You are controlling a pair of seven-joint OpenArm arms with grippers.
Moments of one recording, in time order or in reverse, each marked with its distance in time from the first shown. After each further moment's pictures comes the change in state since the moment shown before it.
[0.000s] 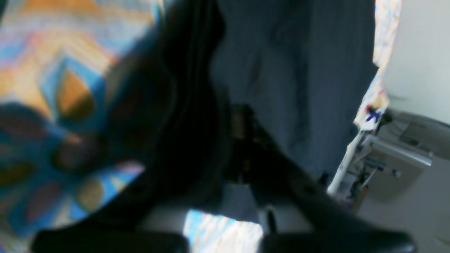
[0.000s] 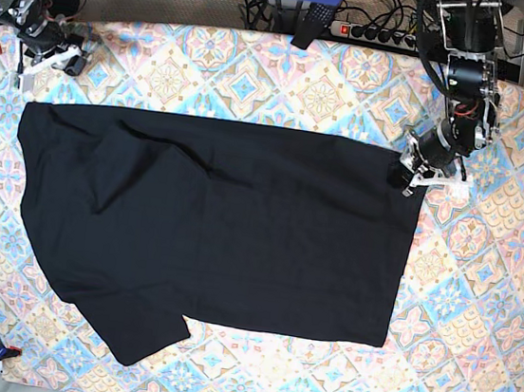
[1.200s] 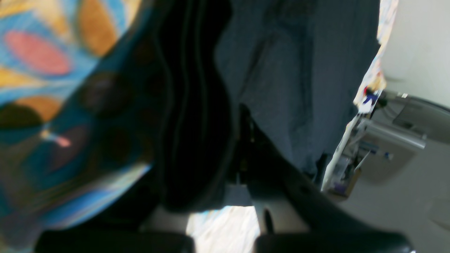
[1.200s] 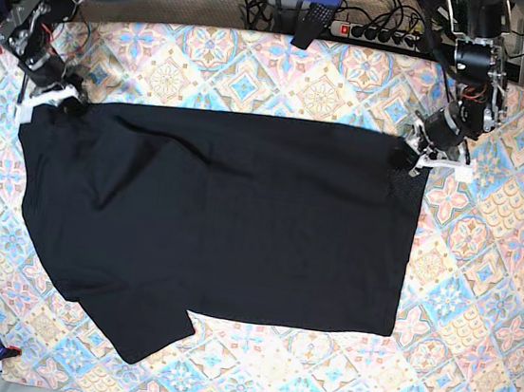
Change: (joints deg) left arm 5.3 -2.2 -0.3 0.8 -3.0 -2.0 2.8; right arm 11.4 0.7 2.9 -15.1 3.1 1.5 3.7
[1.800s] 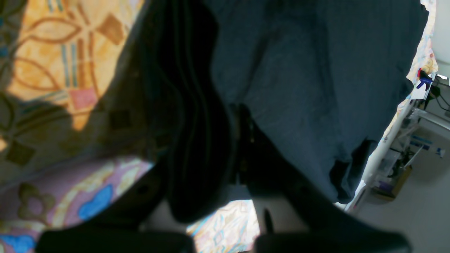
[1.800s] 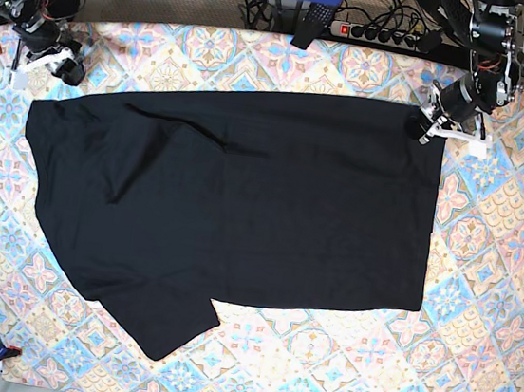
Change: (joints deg) left arm 9.6 -2.5 -0.1 10.1 2.1 1.6 0.3; right arm -6.4 -0.3 5.0 3.5 0.2 6.4 -0.7
